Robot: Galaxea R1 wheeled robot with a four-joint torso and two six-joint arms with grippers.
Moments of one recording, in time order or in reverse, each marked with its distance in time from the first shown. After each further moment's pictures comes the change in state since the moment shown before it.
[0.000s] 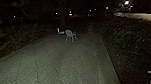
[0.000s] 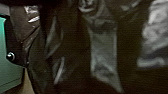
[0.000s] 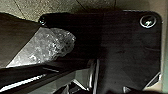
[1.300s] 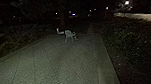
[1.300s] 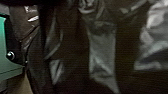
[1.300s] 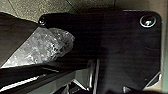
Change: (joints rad) left arm -0.009 -0.049 0.059 -0.005 0.012 -0.004; right arm -0.001 0.000 0.000 0.000 0.000 0.000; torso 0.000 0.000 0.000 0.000
